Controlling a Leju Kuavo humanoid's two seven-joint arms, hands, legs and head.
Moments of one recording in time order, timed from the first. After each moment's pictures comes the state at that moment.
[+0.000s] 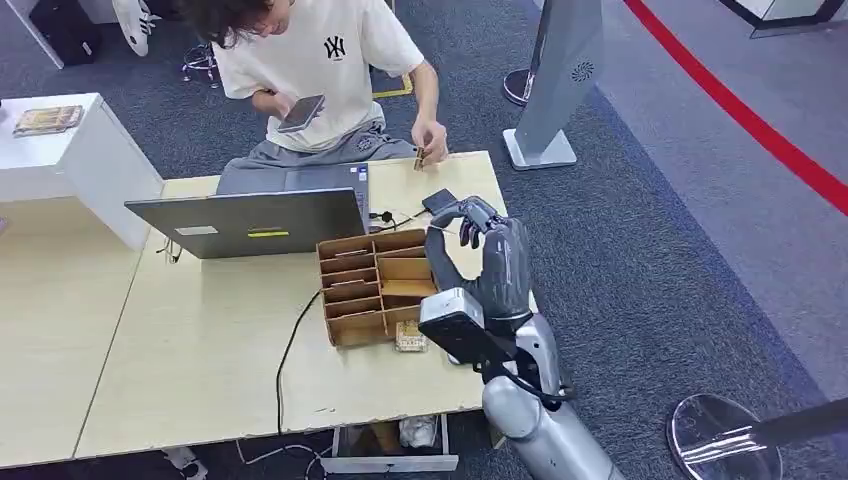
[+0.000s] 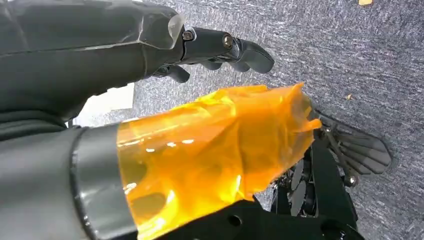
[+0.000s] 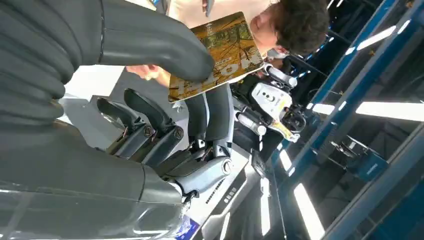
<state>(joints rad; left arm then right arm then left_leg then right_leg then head) -0.06 -0.25 1.32 -0.25 -0.89 0.13 0.11 -0.22 0.05 0.42 -1.62 0.69 -0.50 -0.18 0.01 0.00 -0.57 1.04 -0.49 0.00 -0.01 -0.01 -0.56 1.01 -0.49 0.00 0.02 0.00</state>
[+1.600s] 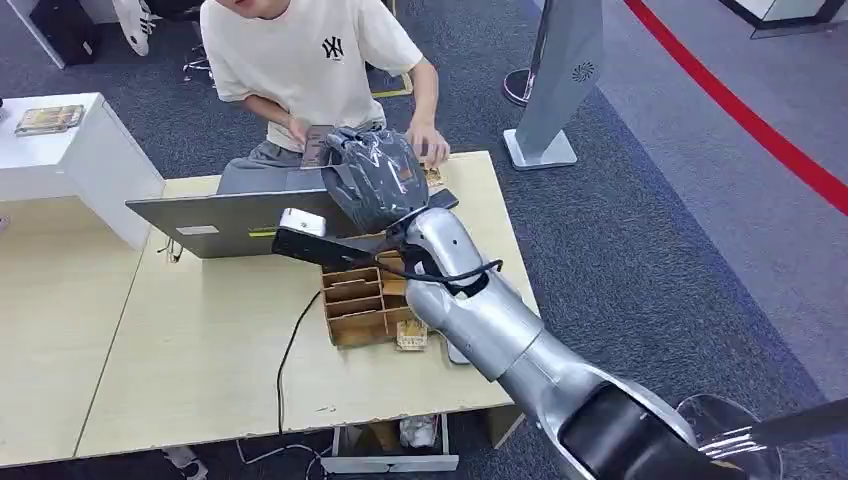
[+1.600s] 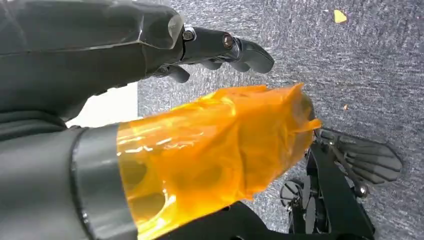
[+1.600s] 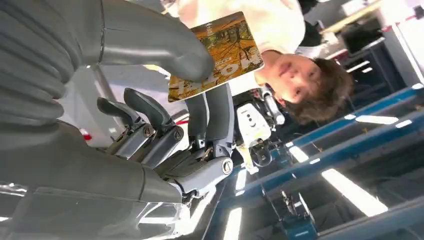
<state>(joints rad) -0.06 -0.20 1.26 -0.25 -1.03 0.07 0.12 -0.79 0.14 0.61 -1.02 0.94 -0.34 -0.02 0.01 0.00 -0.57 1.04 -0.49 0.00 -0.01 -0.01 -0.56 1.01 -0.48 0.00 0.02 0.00</state>
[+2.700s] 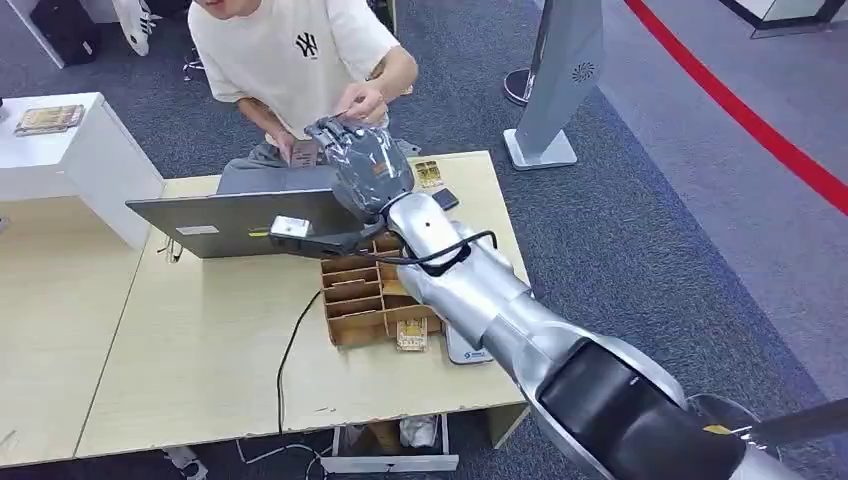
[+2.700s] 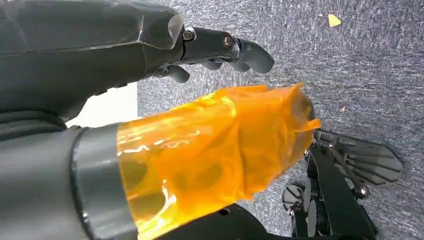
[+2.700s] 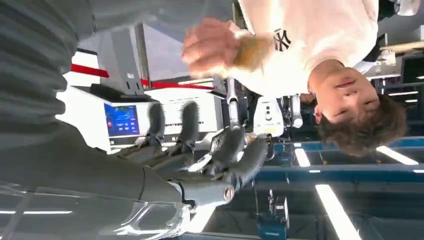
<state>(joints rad) -0.06 -0.19 1.24 -0.25 -1.04 0.05 0.13 -0.95 0.19 0.67 -0.65 1.16 -0.38 0.03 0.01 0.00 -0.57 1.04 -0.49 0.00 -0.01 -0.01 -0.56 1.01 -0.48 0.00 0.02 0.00</state>
